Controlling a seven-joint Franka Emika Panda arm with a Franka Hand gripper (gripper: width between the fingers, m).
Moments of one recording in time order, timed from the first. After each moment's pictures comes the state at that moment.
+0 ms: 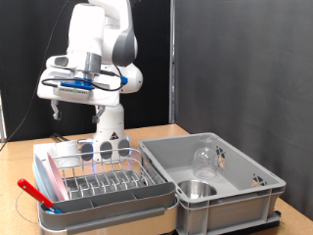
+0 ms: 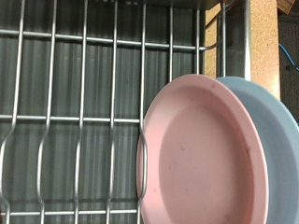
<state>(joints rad) -0.48 -0.41 0.04 -2.62 -0.08 2.59 0.38</state>
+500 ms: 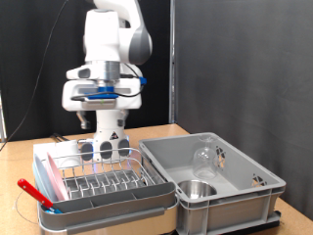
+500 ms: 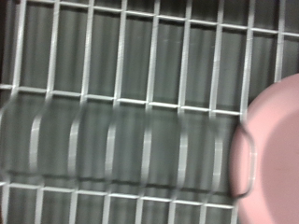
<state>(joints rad) -0.37 -0.38 0.07 -2.59 0.05 2.44 0.34</state>
